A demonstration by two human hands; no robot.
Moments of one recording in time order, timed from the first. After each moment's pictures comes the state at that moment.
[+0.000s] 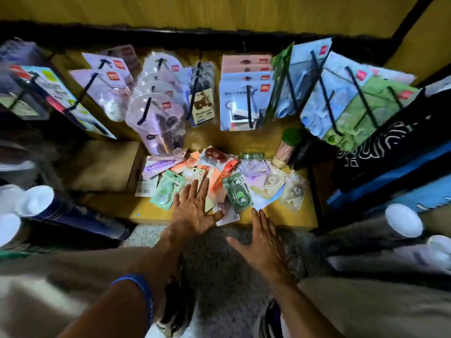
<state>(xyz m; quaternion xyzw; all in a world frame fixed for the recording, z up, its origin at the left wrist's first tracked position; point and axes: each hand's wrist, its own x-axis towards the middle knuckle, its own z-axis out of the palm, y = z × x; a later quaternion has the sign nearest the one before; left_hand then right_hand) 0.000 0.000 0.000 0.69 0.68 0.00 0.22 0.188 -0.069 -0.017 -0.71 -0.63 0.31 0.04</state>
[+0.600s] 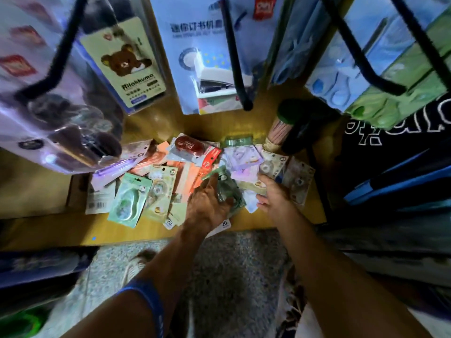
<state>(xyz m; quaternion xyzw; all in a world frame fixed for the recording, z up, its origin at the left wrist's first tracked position) 0.067 0.090 -0.105 0.63 0.66 0.09 0.39 0.240 0.111 -0.148 -0.74 -0.04 0.58 0.34</state>
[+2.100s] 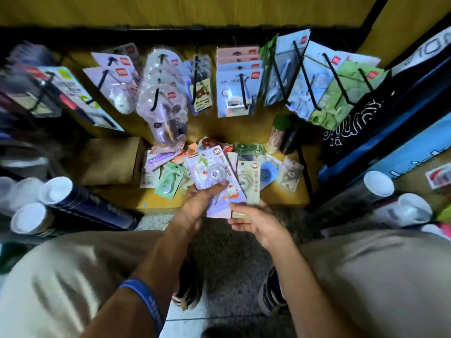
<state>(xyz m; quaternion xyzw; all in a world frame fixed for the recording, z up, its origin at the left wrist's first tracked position) 0.013 -0.042 0.046 0.24 0.57 0.39 0.68 0.163 -0.083 0.050 -0.58 -0.19 0.70 0.37</state>
